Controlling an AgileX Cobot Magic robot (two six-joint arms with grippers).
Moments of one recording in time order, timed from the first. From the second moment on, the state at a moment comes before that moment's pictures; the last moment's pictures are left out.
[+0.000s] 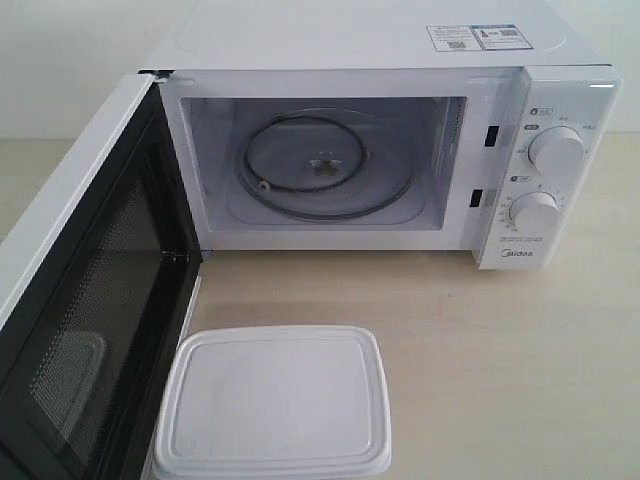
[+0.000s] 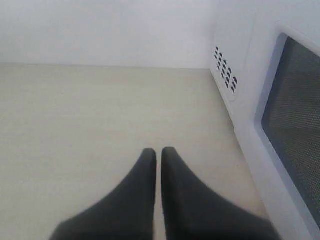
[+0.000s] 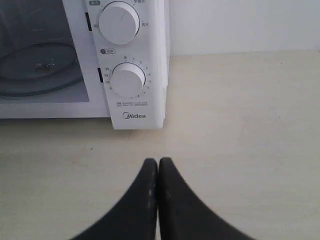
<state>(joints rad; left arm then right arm) 0.00 0.00 0.00 0.00 0.31 -0.05 0.12 0.01 0.00 -0.12 0.33 0.19</state>
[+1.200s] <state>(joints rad) 0.00 0.00 0.00 0.00 0.31 -0.05 0.12 0.01 0.00 -0.12 0.05 0.19</state>
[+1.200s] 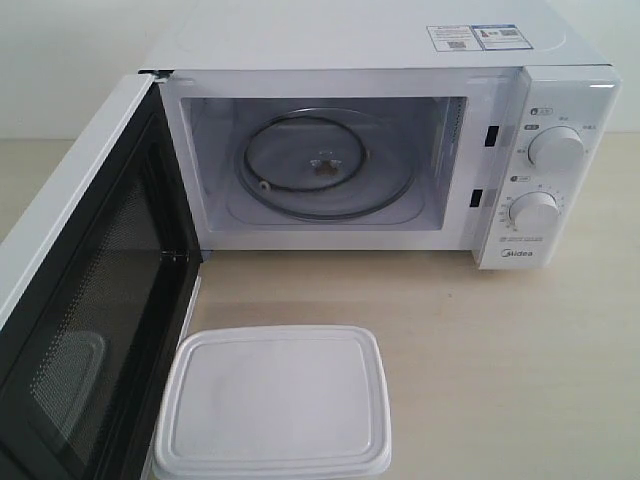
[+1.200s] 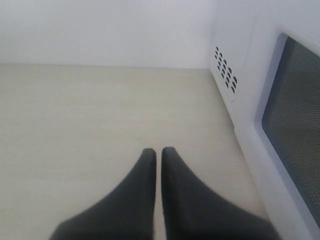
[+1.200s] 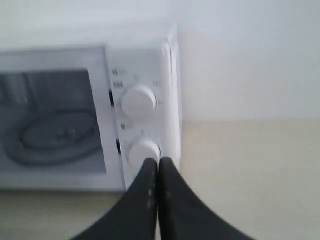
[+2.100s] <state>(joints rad) 0.00 0.00 0.00 0.00 0.31 -0.05 0.12 0.37 -0.80 -0.01 0.39 0.21</state>
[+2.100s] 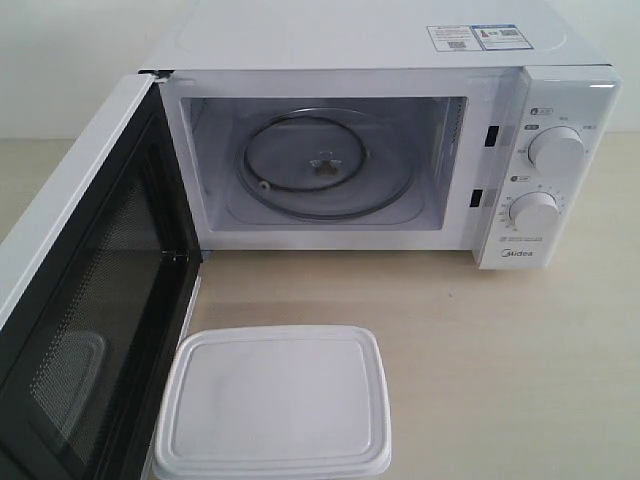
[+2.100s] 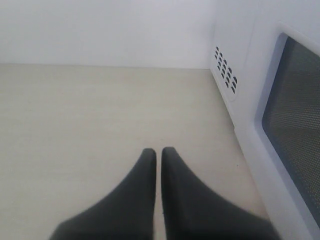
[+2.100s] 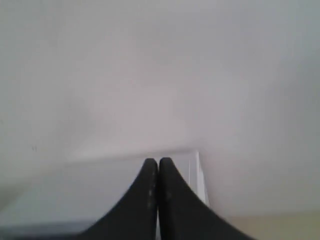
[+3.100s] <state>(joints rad) 0.00 0.00 0.00 0.00 0.31 -0.05 0.35 0.74 -0.45 1.00 0.85 -0.39</state>
